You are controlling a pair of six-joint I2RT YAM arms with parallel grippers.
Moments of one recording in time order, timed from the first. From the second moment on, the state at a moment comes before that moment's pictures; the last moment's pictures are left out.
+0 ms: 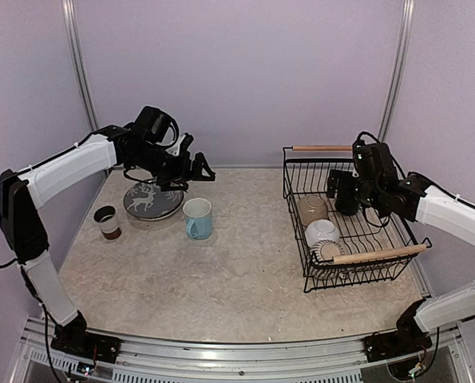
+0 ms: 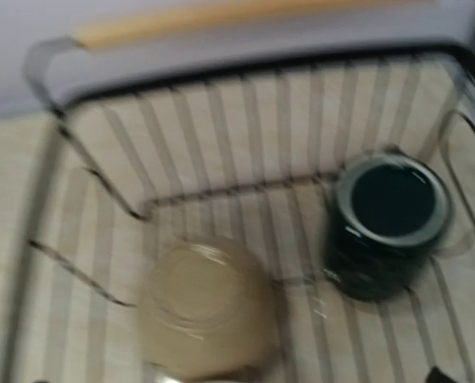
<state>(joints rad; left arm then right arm) -0.53 1.76 1.65 -0.74 0.37 -0.44 0.58 1.22 1.02 -0.34 0.49 0.43</state>
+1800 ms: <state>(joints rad) -0.37 1.45 1.54 -0.46 0.53 -0.42 0.17 2.00 1.56 -0.55 0.31 0.38</state>
